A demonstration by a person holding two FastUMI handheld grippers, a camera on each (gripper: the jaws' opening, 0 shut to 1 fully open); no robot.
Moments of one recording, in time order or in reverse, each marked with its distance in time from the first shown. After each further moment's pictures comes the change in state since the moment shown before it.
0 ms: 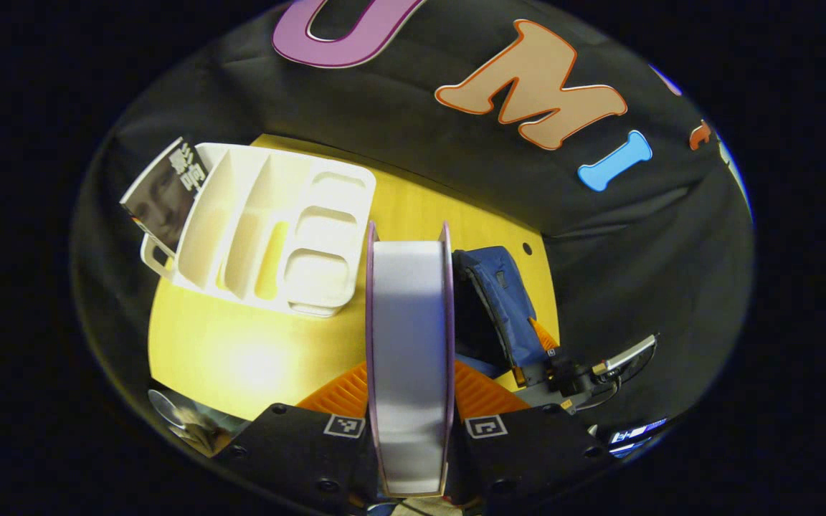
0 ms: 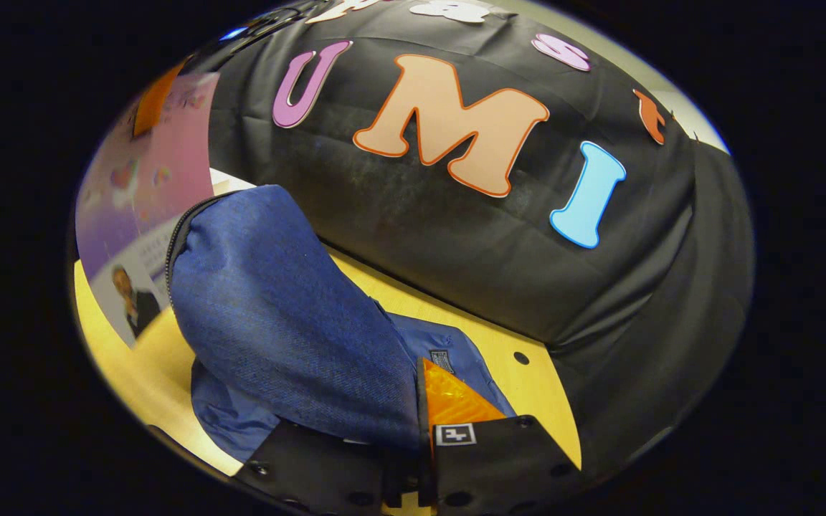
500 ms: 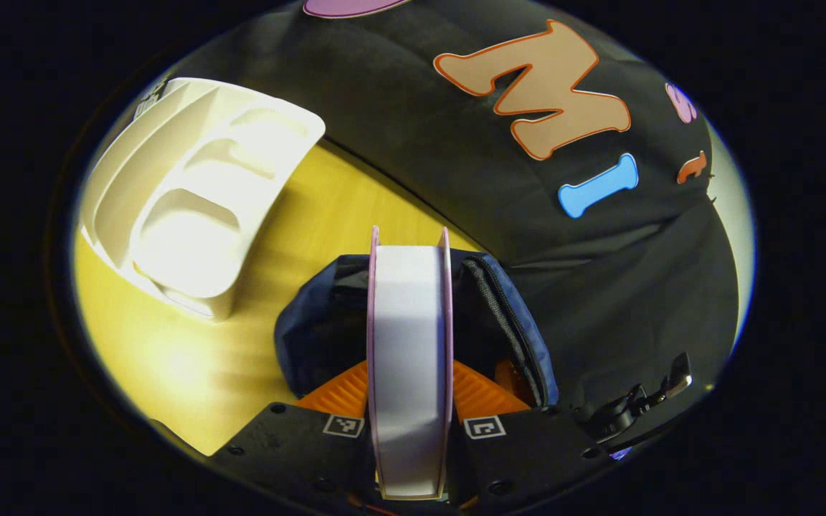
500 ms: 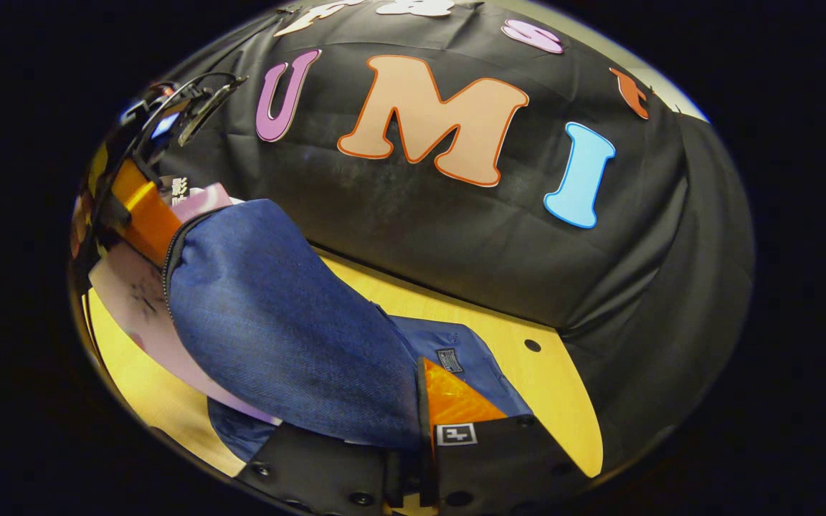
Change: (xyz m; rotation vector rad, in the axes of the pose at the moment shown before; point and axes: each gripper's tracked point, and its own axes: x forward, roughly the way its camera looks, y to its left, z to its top) left arm 0.136 -0.048 -0.015 -0.135 -0.142 -0.272; right arm -0.003 -0.004 0.002 0.091 0.011 0.028
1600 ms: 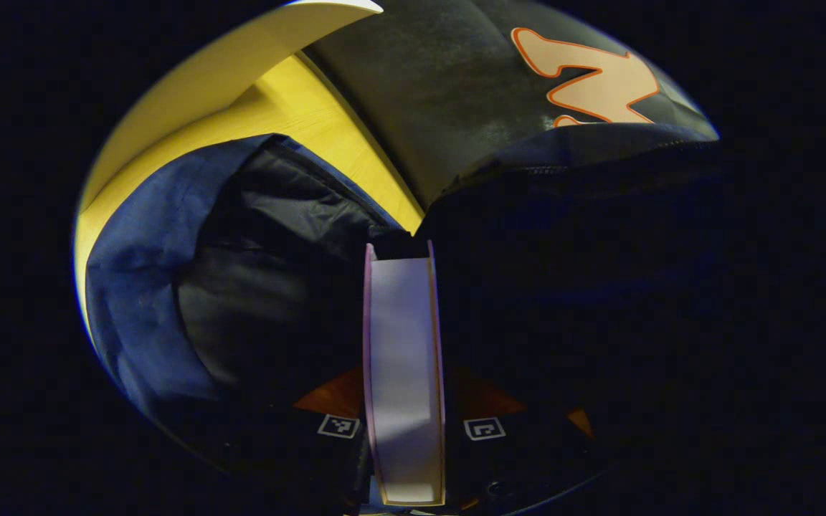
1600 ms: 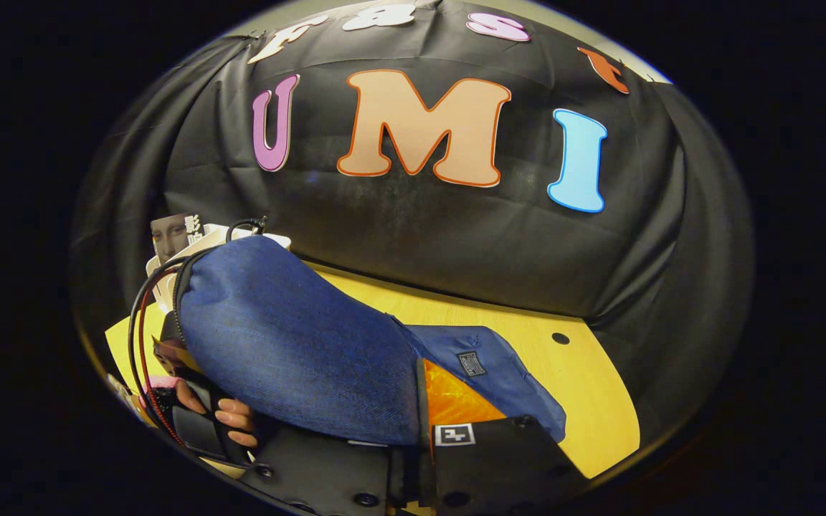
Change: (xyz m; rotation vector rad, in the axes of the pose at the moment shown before) left arm 0.142 0.004 -0.046 -0.246 -0.086 -0.139; right arm 0.000 0.004 0.003 0.137 -0.033 0.099
